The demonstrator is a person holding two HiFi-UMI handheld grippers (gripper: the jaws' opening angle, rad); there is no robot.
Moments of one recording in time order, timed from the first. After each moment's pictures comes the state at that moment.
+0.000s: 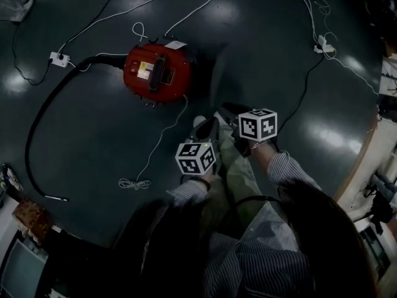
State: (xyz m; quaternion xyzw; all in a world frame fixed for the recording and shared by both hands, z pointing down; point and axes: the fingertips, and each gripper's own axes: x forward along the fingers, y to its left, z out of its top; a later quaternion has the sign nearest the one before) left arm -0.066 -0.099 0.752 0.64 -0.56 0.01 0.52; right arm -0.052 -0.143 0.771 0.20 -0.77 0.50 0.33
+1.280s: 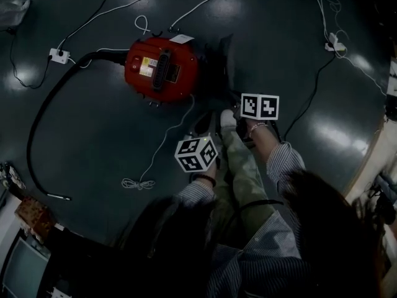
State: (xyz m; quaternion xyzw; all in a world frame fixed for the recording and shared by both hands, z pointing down) left arm -0.105 -0.102 0.798 0.60 -0.61 0.00 0.52; right arm -0.050 -0.172 0.865 0.28 -0.71 0.53 0.37
